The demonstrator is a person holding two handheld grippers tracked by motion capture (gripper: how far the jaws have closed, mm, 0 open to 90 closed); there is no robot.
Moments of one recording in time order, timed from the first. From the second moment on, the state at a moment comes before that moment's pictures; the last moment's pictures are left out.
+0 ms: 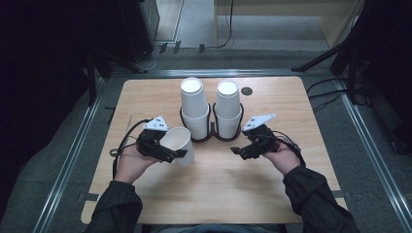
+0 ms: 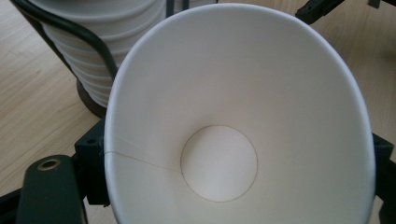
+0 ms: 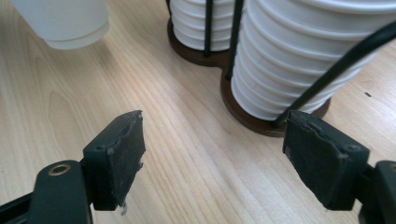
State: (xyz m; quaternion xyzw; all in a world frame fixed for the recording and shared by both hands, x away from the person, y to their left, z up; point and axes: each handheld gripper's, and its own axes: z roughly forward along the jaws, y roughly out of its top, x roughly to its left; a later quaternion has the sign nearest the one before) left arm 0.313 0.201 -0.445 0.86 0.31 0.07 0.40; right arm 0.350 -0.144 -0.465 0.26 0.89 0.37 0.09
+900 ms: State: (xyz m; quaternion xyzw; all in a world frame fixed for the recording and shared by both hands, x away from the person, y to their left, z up) left arm 0.333 0.263 -0.452 0.84 0.38 0.10 0.38; right arm 0.355 -0.151 -0.471 0.27 0.89 0.37 0.07
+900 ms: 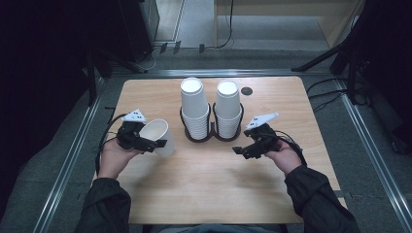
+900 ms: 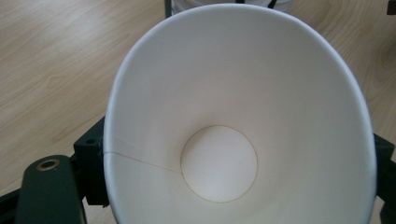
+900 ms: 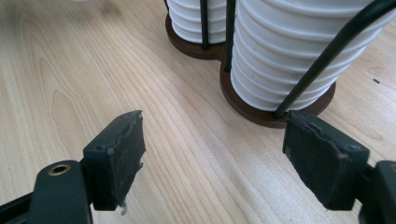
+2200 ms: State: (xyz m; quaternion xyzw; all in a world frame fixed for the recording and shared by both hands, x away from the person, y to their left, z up) left arm 0.400 0.309 -0.469 0.80 0.47 0.14 0.34; right arm 0.349 -0.180 -0.487 0.30 0.88 0.35 0.06
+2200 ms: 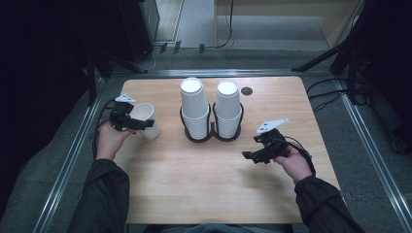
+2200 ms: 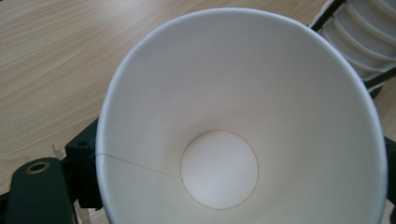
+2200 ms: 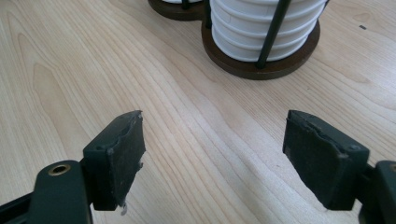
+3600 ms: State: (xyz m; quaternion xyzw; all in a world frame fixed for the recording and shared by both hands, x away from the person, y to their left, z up) left arm 0.404 0.312 -0.479 0.80 0.48 0.12 0.34; right arm 0.347 -0.177 -0.487 0.28 0.89 0.35 0.05
